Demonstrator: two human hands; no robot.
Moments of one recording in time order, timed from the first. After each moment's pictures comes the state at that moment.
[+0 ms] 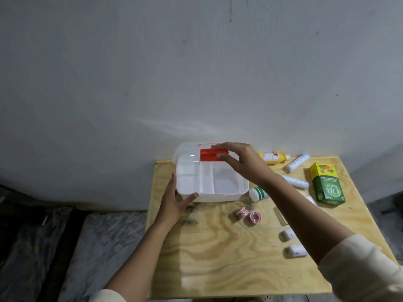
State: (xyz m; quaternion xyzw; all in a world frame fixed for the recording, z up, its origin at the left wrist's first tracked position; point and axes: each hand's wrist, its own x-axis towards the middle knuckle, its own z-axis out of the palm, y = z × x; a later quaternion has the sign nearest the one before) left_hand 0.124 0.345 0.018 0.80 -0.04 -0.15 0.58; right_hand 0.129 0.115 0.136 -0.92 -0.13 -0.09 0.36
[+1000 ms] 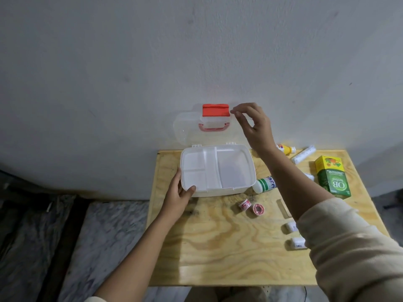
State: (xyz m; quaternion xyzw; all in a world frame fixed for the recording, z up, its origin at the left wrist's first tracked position) left_hand 0.109 0.344 0.021 0.77 0.01 -0.19 0.61; right_hand 0.170 0.098 0.126 -0.86 -0.01 -0.26 0.43
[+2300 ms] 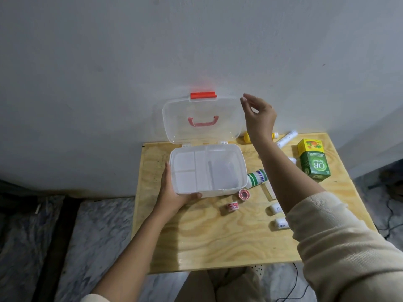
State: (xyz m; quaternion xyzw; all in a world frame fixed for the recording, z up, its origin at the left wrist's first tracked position) left_hand 0.092 0.320 0.022 0.79 -0.11 -0.12 0.59; right_hand 0.147 0.071 0.126 -0.75 0.23 -0.30 0.54
